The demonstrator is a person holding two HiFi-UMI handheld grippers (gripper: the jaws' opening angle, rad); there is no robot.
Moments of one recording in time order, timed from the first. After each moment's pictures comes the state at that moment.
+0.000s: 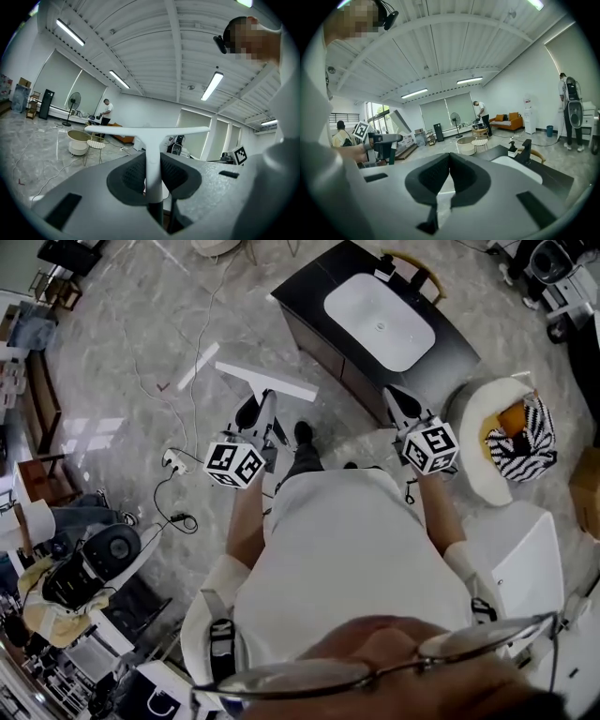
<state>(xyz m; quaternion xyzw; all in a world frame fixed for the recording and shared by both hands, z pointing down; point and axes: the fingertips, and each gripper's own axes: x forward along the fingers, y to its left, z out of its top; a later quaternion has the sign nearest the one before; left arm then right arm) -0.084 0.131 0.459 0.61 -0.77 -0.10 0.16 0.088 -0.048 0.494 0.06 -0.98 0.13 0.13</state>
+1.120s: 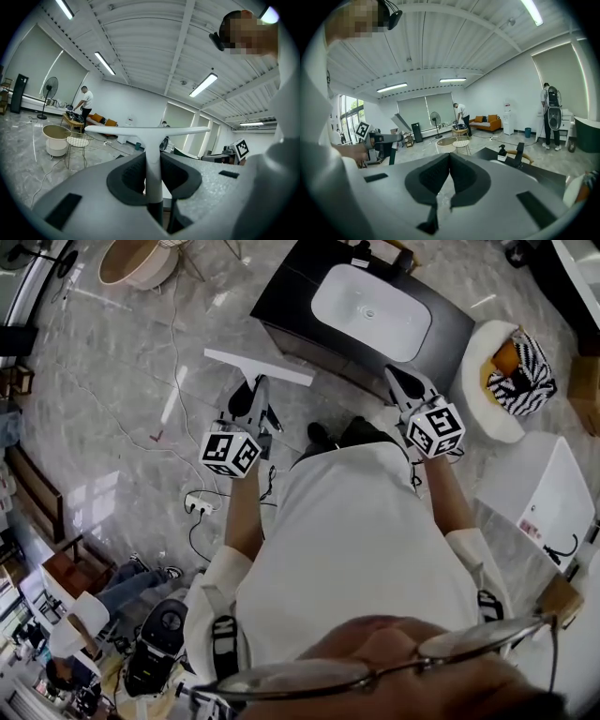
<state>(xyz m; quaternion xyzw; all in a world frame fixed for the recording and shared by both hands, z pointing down) -0.268 0.046 0.477 0.71 -0.67 -0.07 0.19 -0.045 -0.077 0.489 0.20 -0.96 0.13 0.15</state>
